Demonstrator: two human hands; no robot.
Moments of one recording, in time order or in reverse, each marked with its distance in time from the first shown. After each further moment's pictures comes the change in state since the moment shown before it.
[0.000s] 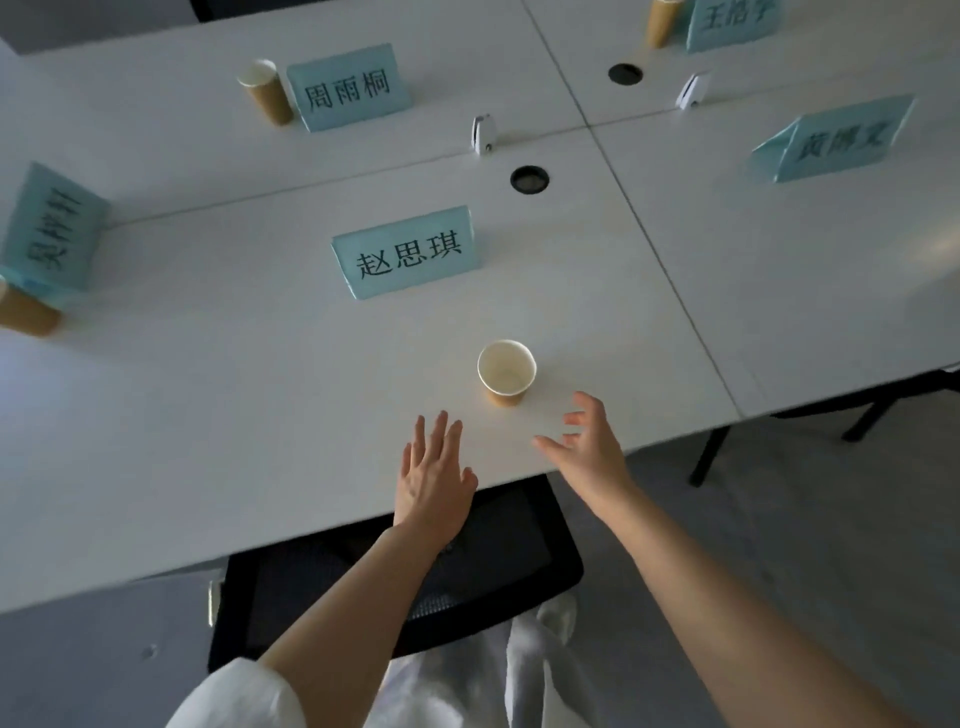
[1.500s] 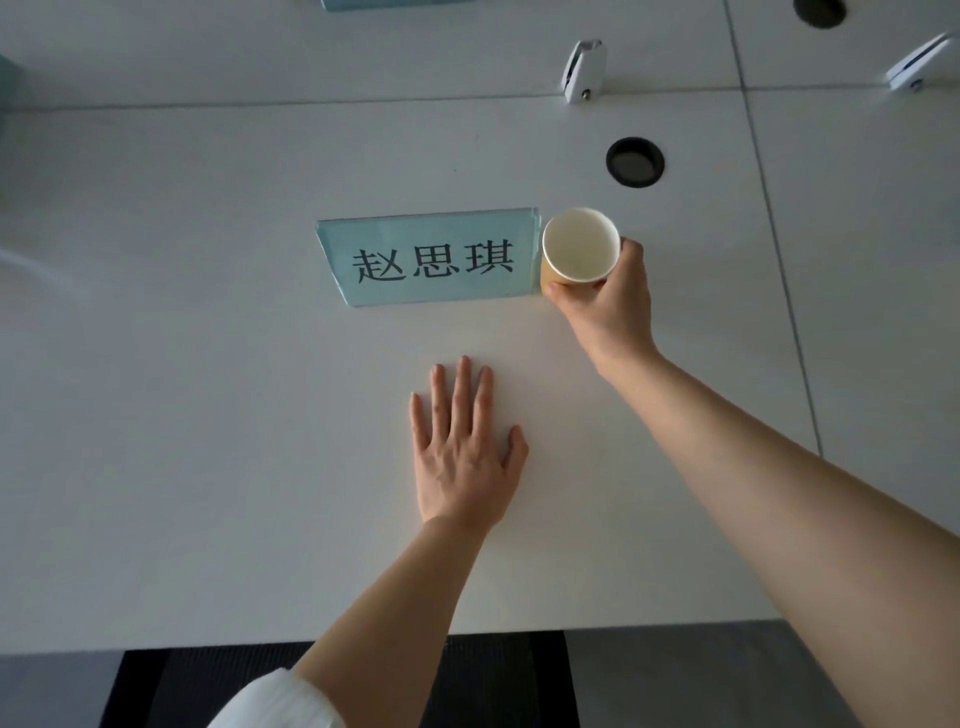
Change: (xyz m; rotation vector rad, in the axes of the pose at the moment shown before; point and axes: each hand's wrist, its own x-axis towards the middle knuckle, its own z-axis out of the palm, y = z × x) left_hand 0.167 0.011 0.027 0.072 0.272 -0.166; right_hand 0.275 -0.113 0.053 -0.130 0.176 -0.282
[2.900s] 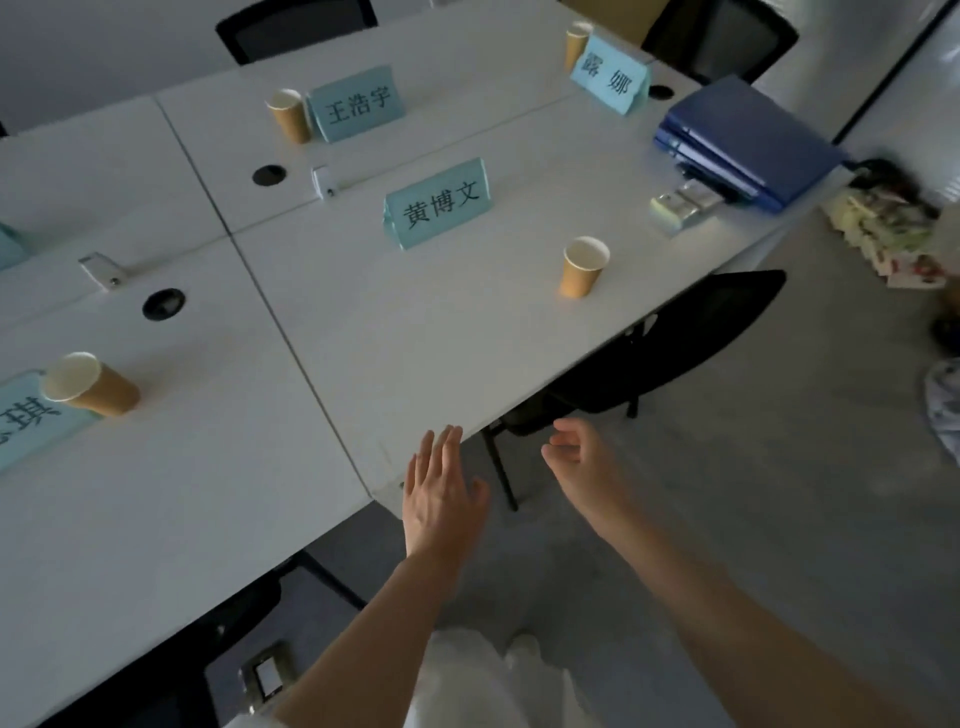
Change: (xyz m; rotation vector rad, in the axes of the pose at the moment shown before) left_hand -0.225 0.416 0.028 -0.246 -0.159 0.423; right_hand -0.243 0.271 -0.482 0.188 0.138 0.418
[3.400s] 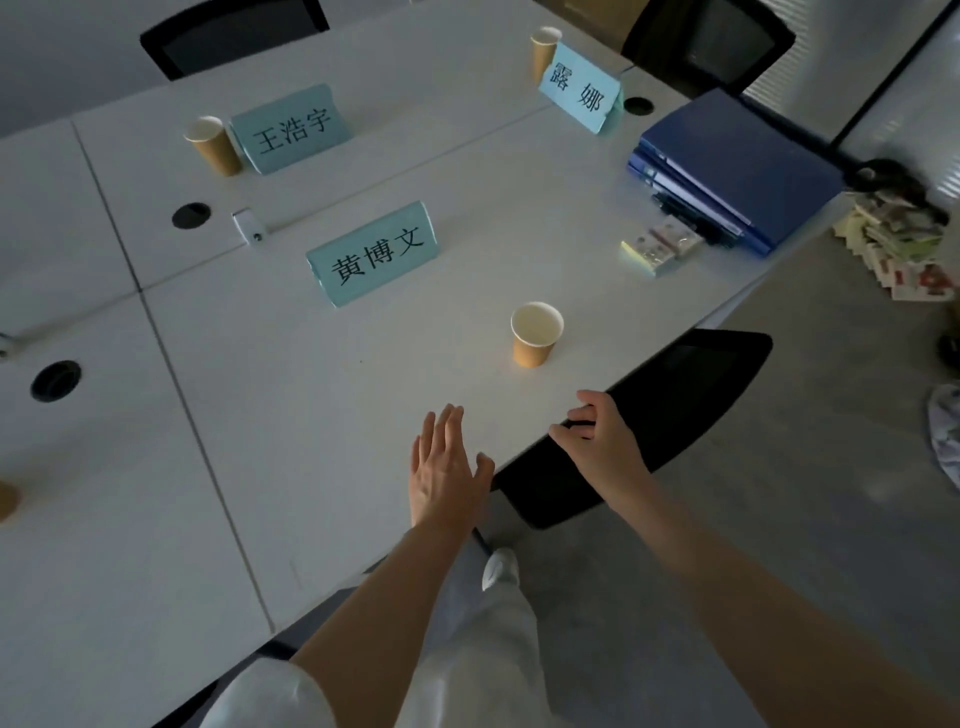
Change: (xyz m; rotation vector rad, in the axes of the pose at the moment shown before) left_hand 0.170 0.109 0.063 -0.009 -0.060 -0.011; right_hand 0.178 -0.020 -0.114 0.047 0.014 -0.011
